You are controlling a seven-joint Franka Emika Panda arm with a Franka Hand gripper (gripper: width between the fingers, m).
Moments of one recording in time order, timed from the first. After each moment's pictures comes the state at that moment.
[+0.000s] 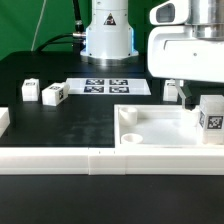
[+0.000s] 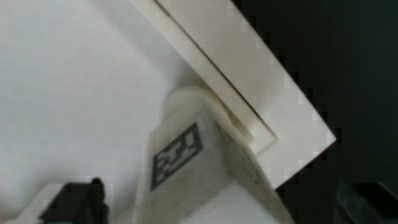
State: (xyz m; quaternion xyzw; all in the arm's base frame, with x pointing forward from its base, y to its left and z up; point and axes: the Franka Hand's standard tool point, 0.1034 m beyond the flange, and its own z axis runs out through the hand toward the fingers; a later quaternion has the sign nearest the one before) arm 0.637 0.121 0.074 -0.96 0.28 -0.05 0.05
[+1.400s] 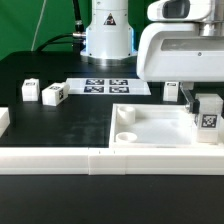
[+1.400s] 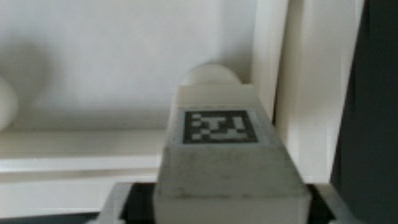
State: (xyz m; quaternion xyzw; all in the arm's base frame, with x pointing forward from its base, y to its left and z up) arm 0.638 0.111 0.072 -0.99 0.10 -0.07 0.02
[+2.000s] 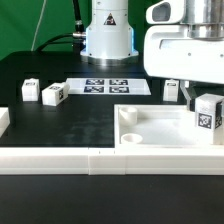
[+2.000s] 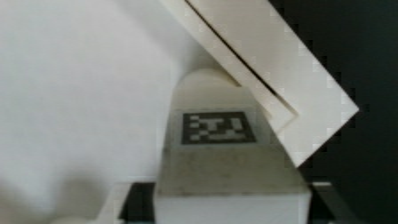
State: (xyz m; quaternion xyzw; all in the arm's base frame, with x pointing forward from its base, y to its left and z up) arm 0.635 0.113 0.071 -0.88 0.46 -0.06 0.05
